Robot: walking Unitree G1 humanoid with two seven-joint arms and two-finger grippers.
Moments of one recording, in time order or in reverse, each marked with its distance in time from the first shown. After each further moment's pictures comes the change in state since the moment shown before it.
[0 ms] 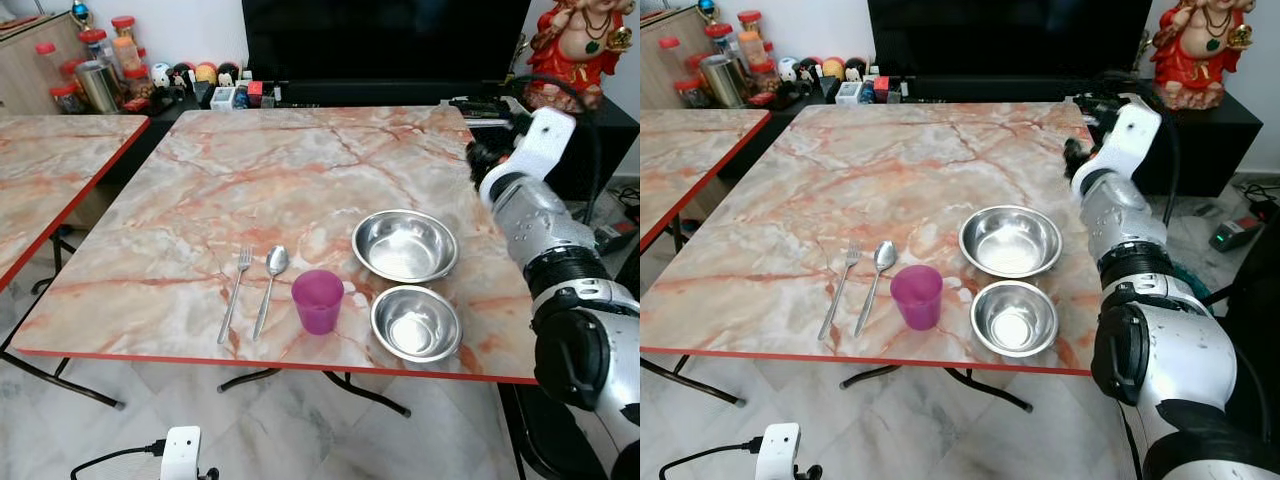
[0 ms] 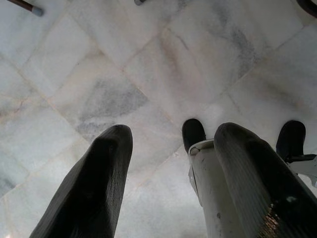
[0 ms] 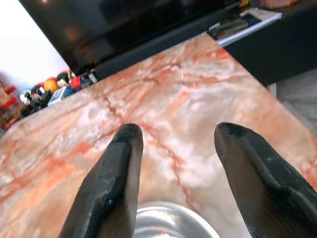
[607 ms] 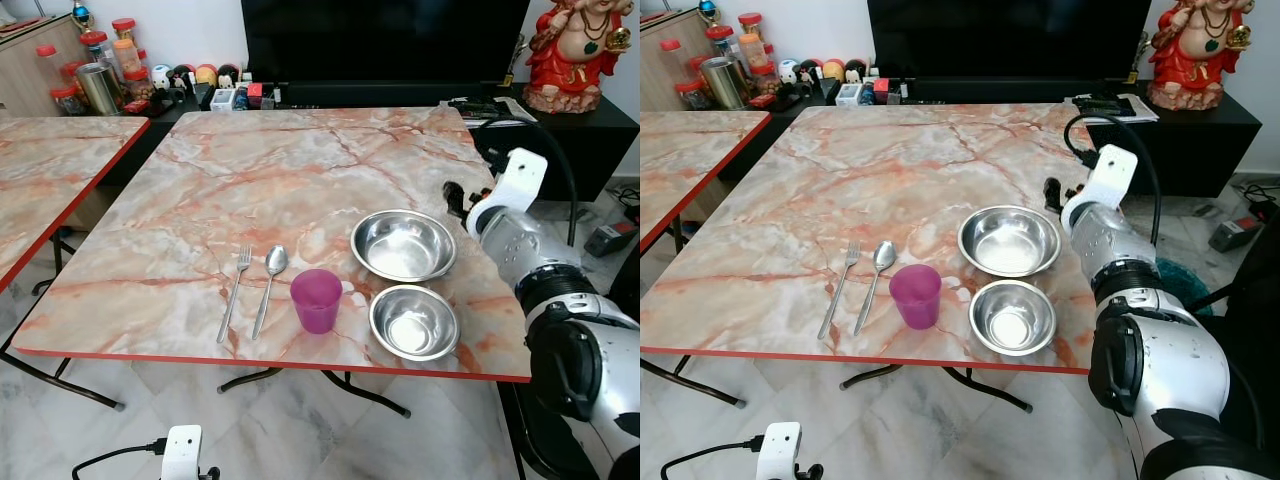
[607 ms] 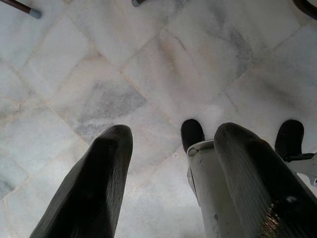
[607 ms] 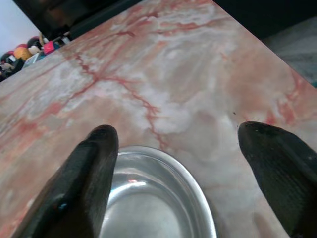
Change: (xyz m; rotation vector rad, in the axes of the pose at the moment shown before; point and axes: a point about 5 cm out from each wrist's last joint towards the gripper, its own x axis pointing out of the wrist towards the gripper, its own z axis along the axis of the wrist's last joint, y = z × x) left arm 0.000 -0.001 0.002 0.005 0.001 -0.008; right arm -0.003 -0.015 -0.040 0.022 0.154 -0.073
